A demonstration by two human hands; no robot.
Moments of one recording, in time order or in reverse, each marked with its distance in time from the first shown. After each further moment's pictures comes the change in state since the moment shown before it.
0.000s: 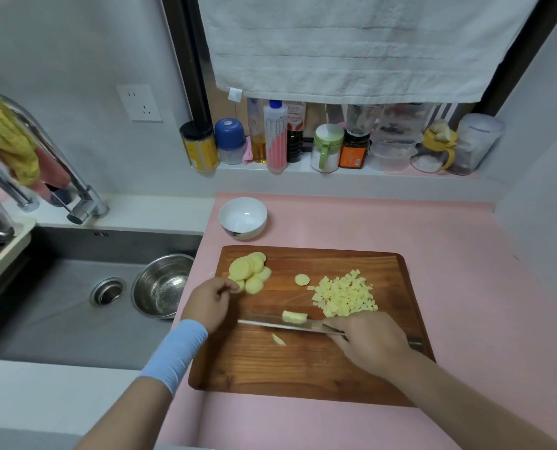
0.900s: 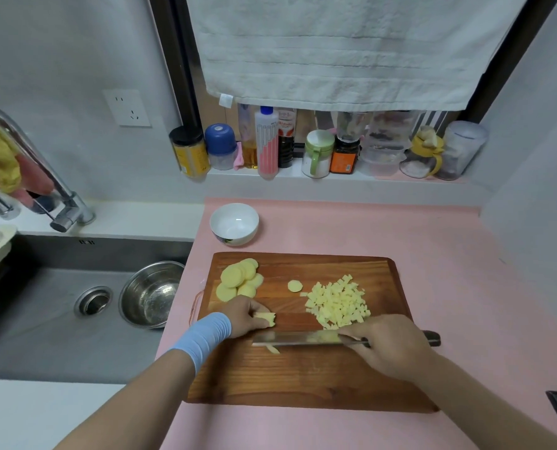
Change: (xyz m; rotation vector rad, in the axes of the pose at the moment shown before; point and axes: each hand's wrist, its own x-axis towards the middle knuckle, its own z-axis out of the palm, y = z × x) left_hand 0.028 0.018 0.047 0.175 -0.618 -0.013; right_hand -0.013 0.040 -0.006 0.012 -0.001 -0.018
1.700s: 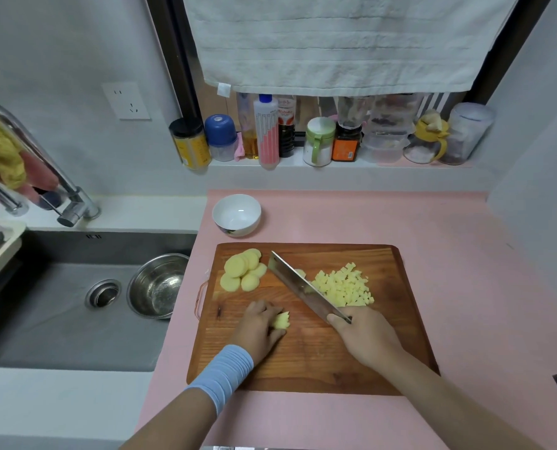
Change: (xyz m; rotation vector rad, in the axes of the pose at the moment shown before) left_hand -0.022 -0.006 0.073 0.216 0.392 0.321; right_hand 0.014 -0.043 0.022 0.513 -0.001 0.475
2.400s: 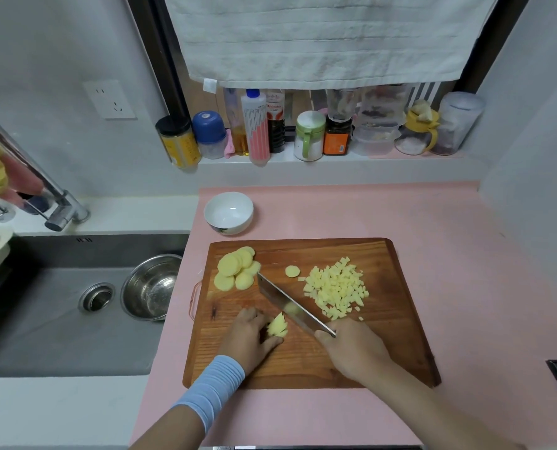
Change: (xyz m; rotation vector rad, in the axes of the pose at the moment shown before) left_hand -0.016 -0.006 0.006 0.058 0.042 -0.035; right_hand -0.016 -0.006 0.019 -0.086 -0.076 0.026
